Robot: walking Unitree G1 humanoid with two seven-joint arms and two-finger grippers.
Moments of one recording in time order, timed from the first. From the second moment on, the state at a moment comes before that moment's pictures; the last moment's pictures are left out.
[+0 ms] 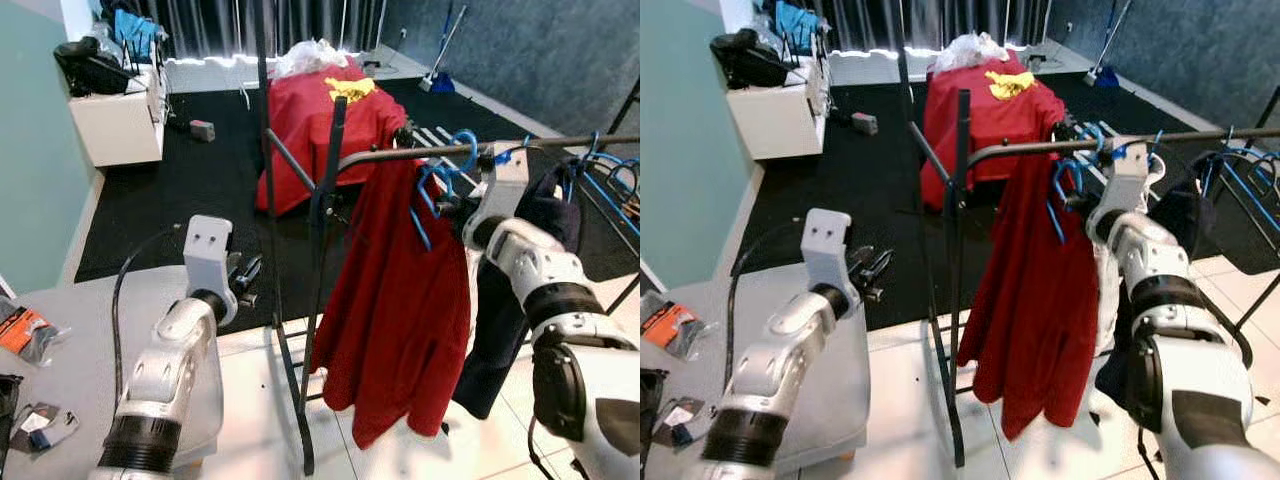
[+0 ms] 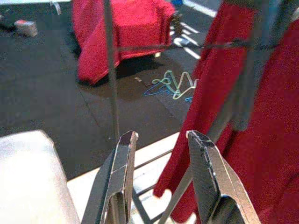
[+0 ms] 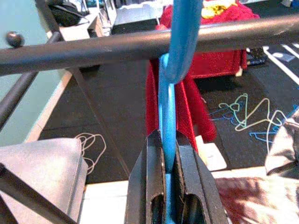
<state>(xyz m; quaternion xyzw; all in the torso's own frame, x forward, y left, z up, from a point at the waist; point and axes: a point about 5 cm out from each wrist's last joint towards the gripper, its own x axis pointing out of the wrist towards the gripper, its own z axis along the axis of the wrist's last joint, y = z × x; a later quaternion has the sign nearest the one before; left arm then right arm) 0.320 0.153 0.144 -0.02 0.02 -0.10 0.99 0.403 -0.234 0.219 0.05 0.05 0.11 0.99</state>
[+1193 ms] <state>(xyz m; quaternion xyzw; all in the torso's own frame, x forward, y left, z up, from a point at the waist) 0.281 0.164 0.136 -0.02 0.07 -0.11 0.99 0.412 -0.231 0.246 0.04 0.05 0.11 0.99</state>
